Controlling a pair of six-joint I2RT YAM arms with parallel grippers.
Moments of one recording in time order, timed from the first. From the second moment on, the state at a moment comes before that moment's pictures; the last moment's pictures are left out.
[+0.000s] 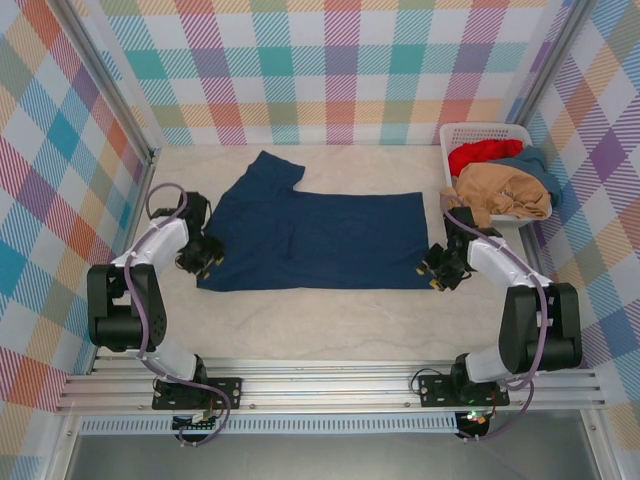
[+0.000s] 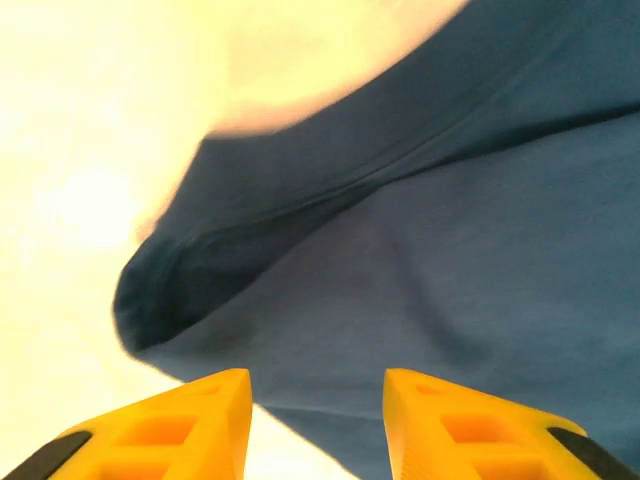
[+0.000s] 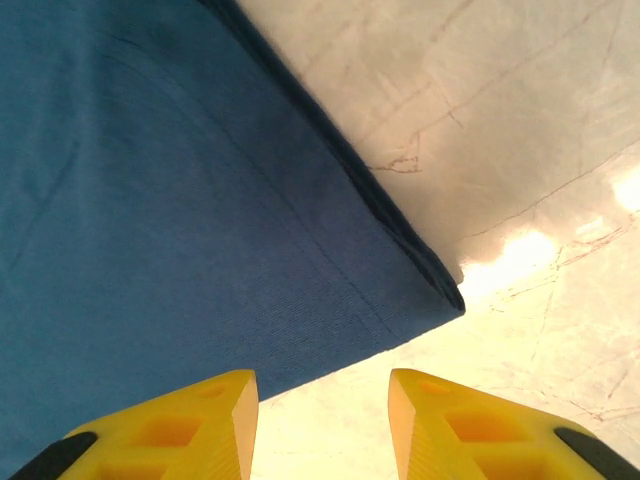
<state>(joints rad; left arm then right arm) 0.00 1.60 1.06 -0.92 0.02 -0.91 0.08 1.45 0.85 -0.76 -0.22 0.83</state>
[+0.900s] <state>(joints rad) 0.09 1.61 0.97 -0.84 -0.08 -0.89 0.03 1.56 0.86 -0.78 -0.18 0.82</state>
